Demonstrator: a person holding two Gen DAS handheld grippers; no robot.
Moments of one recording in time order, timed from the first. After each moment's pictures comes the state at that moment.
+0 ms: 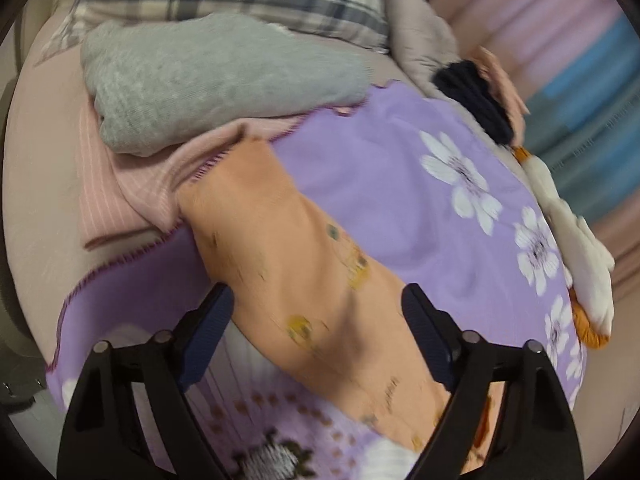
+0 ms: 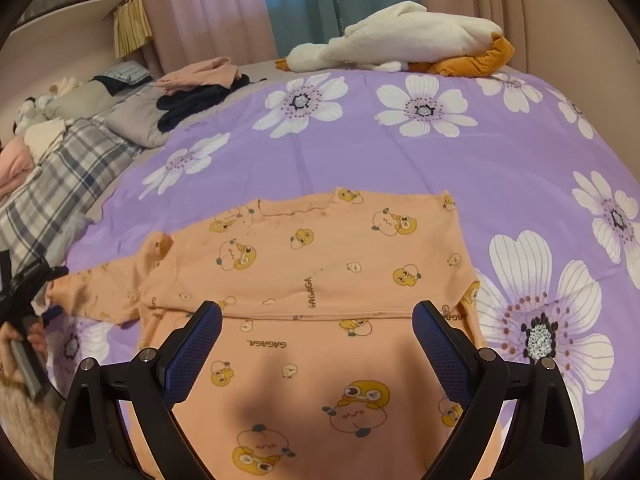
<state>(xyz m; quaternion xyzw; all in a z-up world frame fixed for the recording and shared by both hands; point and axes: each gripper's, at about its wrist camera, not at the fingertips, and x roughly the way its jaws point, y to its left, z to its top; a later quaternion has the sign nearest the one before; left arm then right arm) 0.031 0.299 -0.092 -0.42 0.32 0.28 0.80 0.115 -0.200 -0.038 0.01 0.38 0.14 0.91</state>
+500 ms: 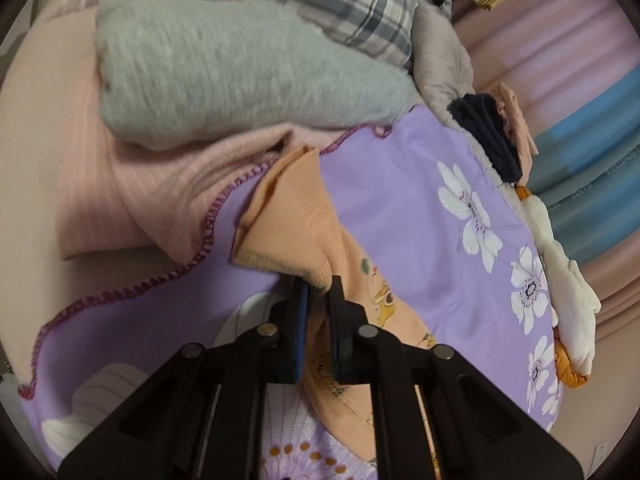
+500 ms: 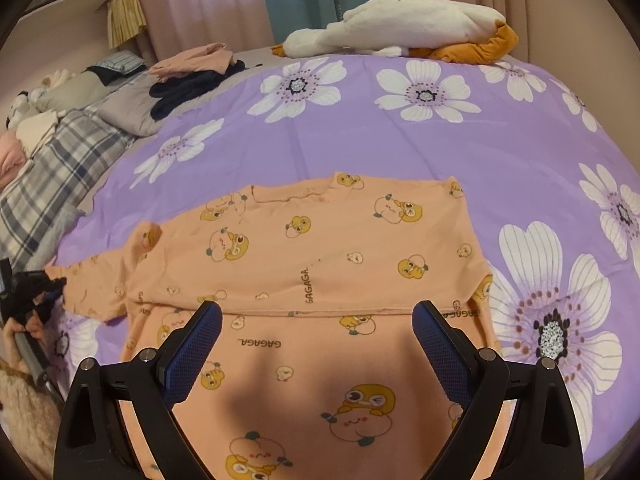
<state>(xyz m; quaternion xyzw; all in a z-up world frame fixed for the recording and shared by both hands) 0.025 0.314 -0.104 -0.46 0.27 0.29 0.80 0.125 -0.196 -0.050 0.01 0.40 0.14 0.90</state>
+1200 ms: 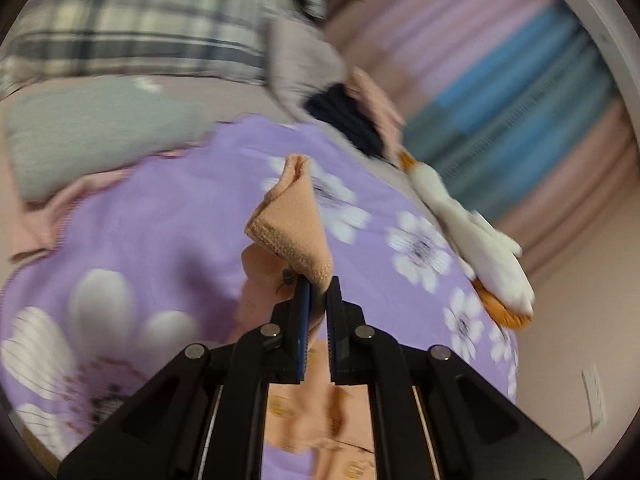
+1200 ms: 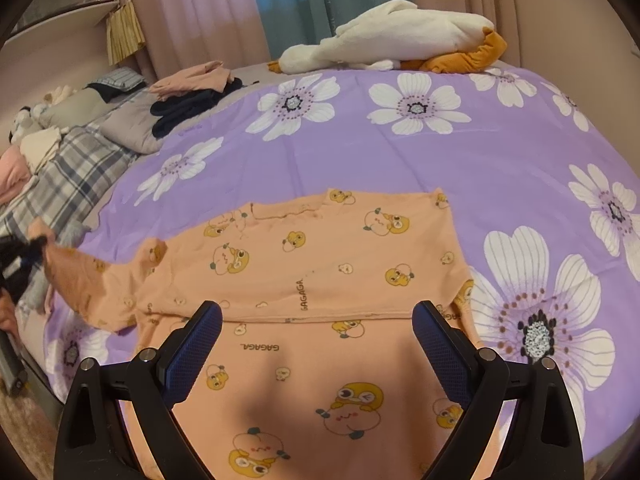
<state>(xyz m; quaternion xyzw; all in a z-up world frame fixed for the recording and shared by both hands) 0.058 0.207 0.005 -0.40 0.22 0.13 0.88 0.118 -0.210 -0.037 0.03 0.38 0.14 0.91</state>
